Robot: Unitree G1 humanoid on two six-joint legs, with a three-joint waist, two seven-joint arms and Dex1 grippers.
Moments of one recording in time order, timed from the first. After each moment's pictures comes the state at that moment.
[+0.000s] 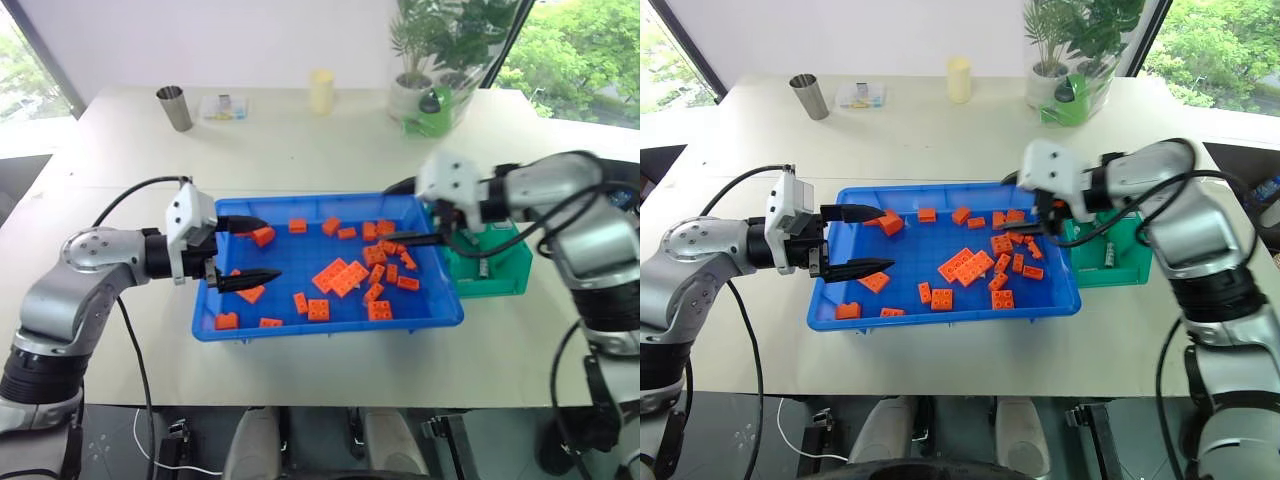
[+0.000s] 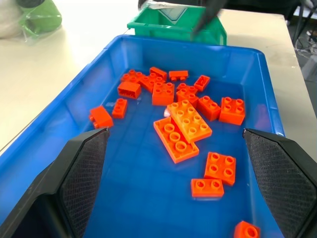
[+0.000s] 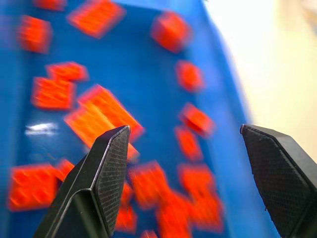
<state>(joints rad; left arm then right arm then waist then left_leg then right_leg) -0.37 0.81 0.05 -0.29 -0.59 0.52 -1.10 -0.81 -0.78 0.30 -0.08 0.17 0.36 1.29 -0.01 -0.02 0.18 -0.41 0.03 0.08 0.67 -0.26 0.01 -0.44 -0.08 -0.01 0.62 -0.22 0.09</state>
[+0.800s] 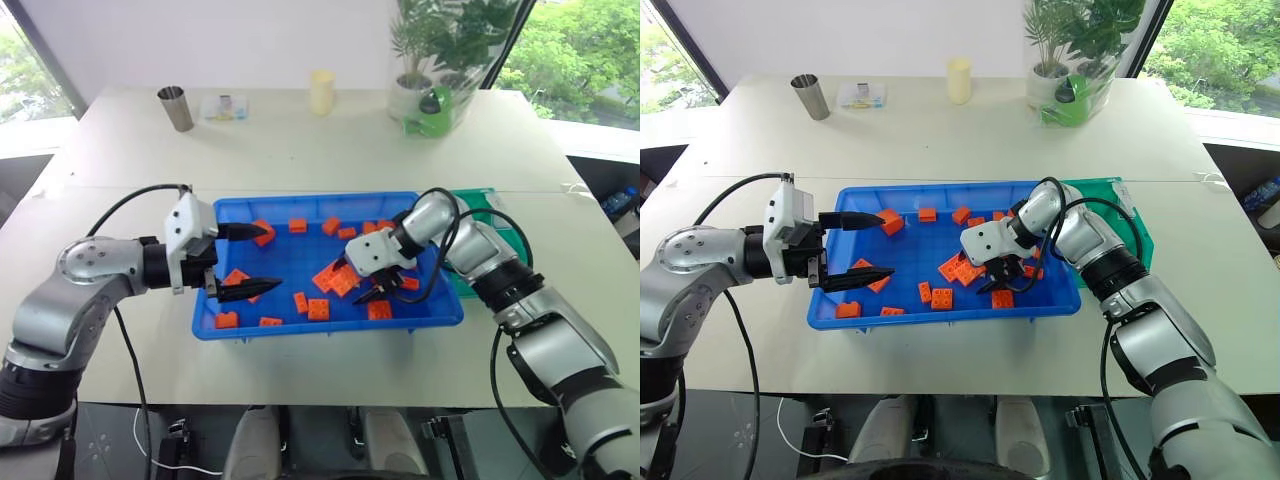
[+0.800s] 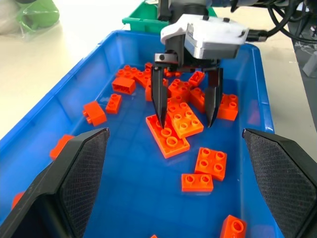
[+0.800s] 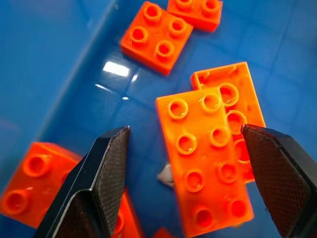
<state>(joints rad) -0.32 0.82 0.07 -0.36 -0.60 0.54 -1.06 -0.92 -0.52 0.54 0.47 -0.09 -0.16 1.46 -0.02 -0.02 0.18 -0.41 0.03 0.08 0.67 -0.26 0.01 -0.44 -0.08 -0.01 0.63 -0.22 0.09</state>
